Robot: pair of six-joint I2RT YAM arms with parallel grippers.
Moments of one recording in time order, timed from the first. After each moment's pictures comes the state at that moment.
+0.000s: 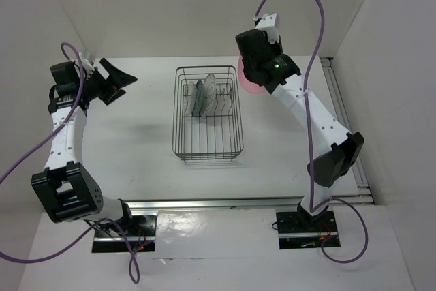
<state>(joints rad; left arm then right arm) 0.35 1.40 1.25 -0.38 0.73 -0.60 0.58 1.74 1.98 -0.84 1.07 0.09</state>
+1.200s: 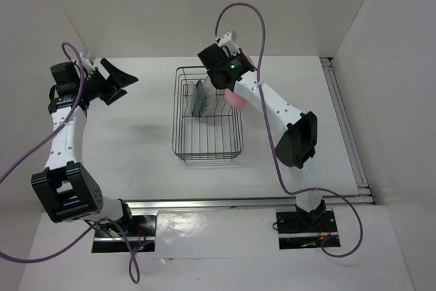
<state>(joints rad) 0.35 1.40 1.25 -0.38 0.76 -0.60 0.69 2.10 2.20 -1.00 1.14 0.09</state>
